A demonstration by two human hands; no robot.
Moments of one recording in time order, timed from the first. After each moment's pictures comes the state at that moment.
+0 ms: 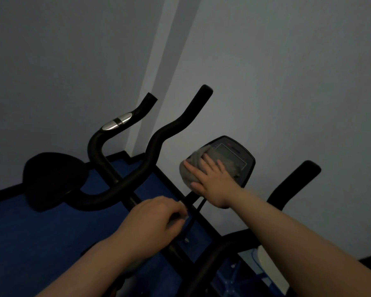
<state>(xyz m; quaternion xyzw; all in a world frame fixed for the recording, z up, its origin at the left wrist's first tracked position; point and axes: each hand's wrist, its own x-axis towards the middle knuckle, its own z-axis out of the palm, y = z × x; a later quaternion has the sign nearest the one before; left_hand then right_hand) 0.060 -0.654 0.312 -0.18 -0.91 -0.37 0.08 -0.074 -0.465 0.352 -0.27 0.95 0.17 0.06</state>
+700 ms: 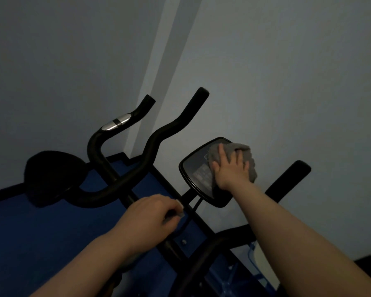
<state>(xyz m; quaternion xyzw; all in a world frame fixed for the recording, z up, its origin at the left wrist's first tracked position) 0.063 -0.654 0.315 -0.17 -0.91 -0.37 0.07 -0.089 -0.448 0.378 0.01 0.99 0.10 0.03</state>
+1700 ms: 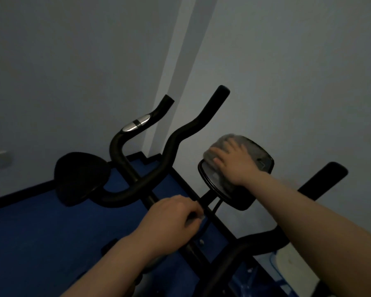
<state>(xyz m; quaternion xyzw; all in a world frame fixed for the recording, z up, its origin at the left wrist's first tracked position) 0.060 -0.652 0.314 -0.18 -0.91 -0.37 0.08 -0.116 -0.470 0.374 -0.23 0.96 0.14 -0.03</state>
